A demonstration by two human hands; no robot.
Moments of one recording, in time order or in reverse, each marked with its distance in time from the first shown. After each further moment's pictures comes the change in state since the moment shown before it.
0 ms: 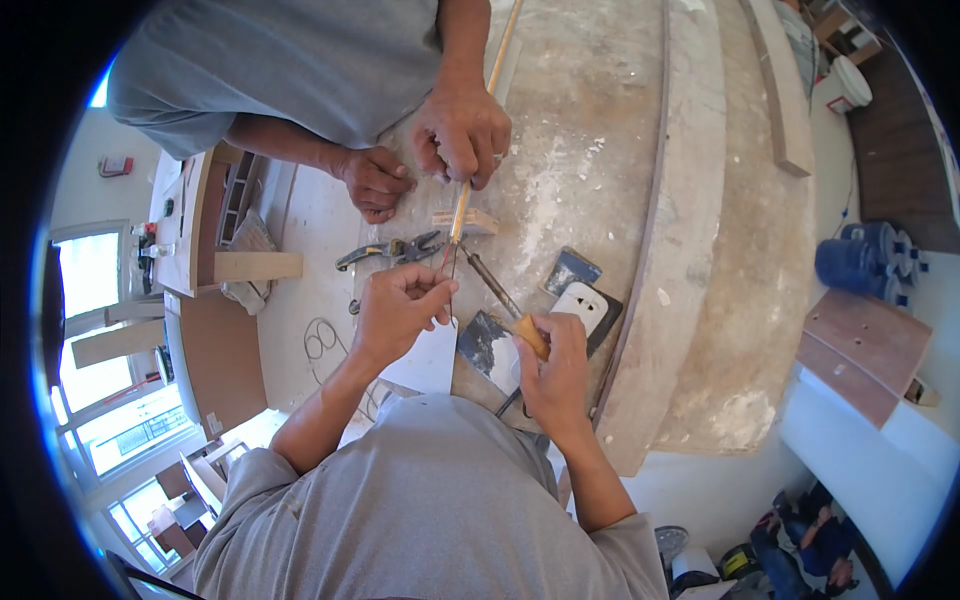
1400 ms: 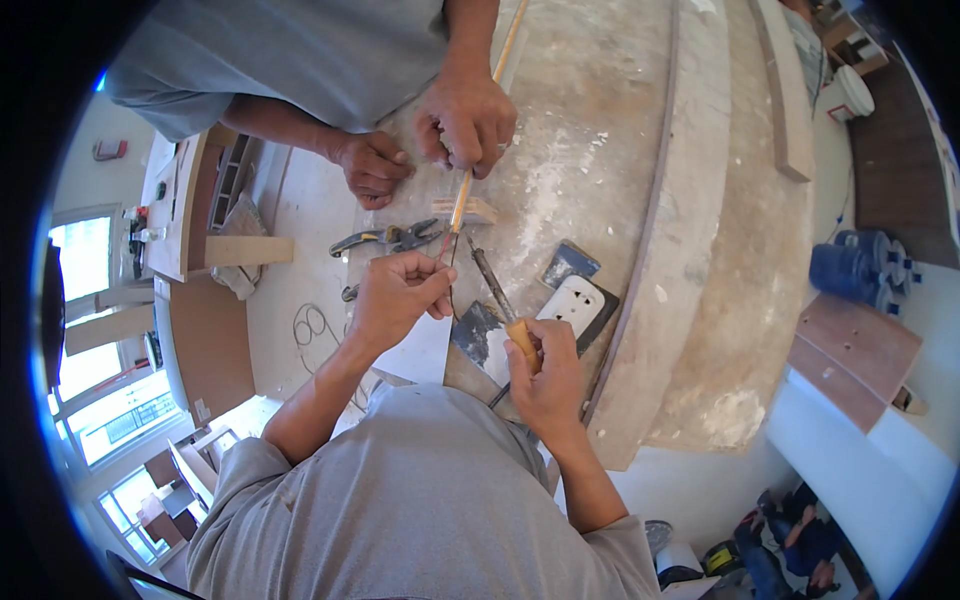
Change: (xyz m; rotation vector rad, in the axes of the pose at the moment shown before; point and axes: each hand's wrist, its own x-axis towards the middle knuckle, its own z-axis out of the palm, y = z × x) left_hand 0.003 0.000 0.001 -0.172 -0.046 -0.096; right_hand -0.011 -0.011 -0.006 0.000 -0.053 0.021
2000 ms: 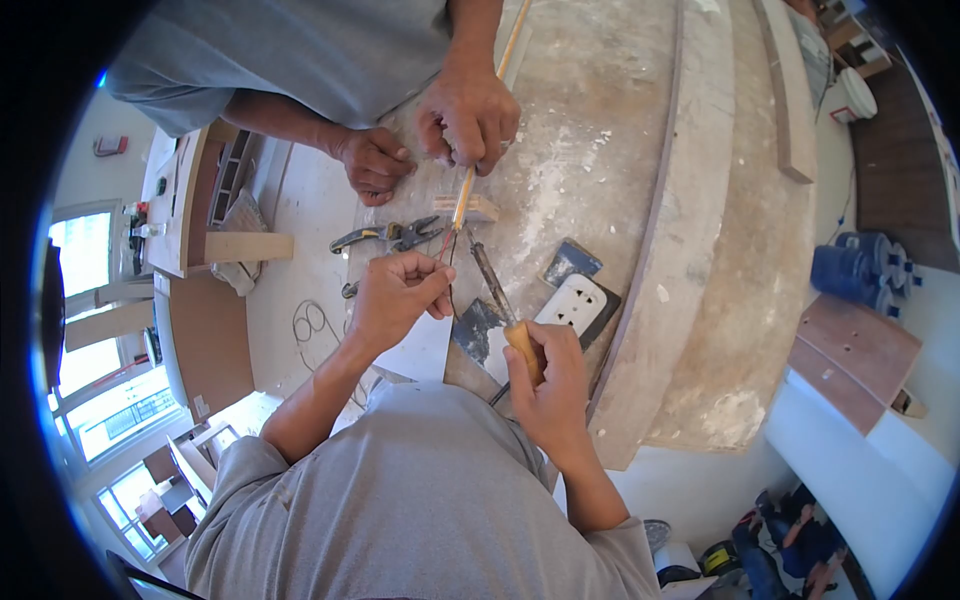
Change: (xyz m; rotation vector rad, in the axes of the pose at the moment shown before) left_hand -0.003 -0.002 -0.002 -0.002 0.002 0.005; right_hand 0.000 -0.021 -0.011 0.032 -0.031 0.002
